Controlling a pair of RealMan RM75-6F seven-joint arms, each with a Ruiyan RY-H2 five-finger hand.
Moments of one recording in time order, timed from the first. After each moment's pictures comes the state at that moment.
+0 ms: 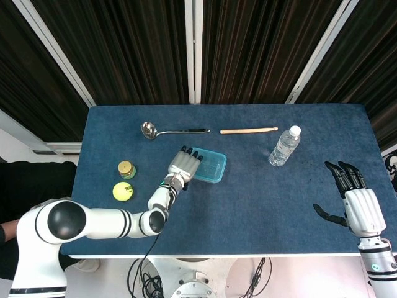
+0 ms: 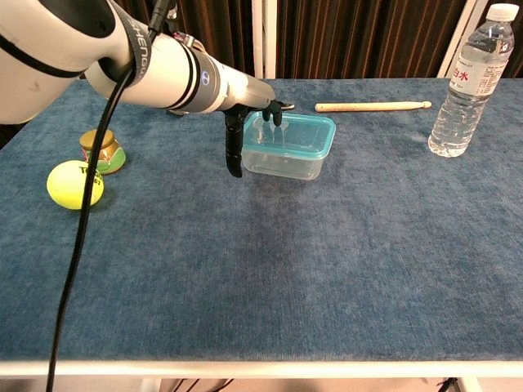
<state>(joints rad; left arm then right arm) -1.52 -1.62 -0.08 -1.43 -0.02 0.78 0.94 0.15 -1.00 0.09 -1.84 -1.56 1.48 0.06</state>
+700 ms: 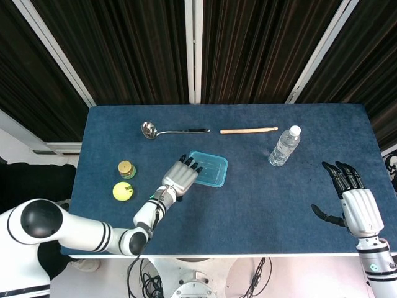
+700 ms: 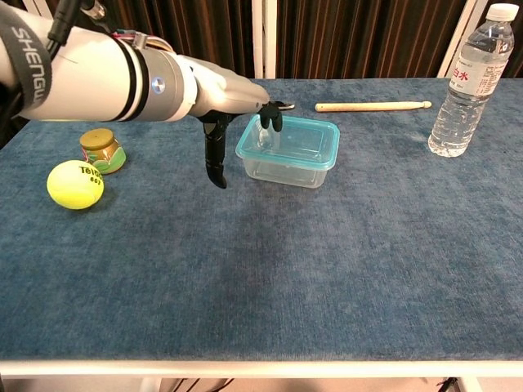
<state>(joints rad) -1.43 -1.52 -0.04 -1.73 0.25 0.96 0.87 0.15 -1.00 0.09 -1.85 -1.58 1.48 0.06</state>
